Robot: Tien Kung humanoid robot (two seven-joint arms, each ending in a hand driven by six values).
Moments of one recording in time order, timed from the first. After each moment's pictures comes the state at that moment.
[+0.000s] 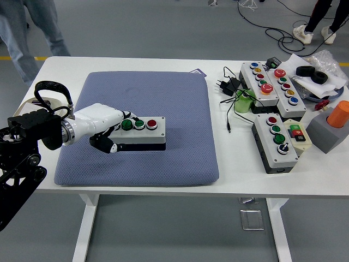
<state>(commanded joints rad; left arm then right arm) -0.47 0.39 -1.12 -1.57 2.27 -0.58 0.03 0.08 -0.15 0.72 0.18 -0.61 -0.28 -0.14</state>
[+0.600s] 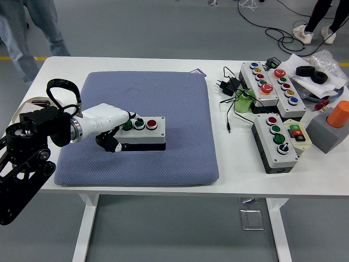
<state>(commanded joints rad) -0.53 0.36 -1.07 -1.48 2.27 -0.58 0.02 0.08 -0.16 0.72 0.18 -0.61 -0.28 -0.14</state>
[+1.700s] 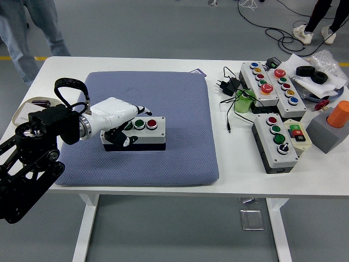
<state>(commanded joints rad) -0.57 0.35 -1.01 -1.49 2.27 -0.50 0.05 0.08 -0.16 0.72 0.18 -0.62 -0.28 -0.14</state>
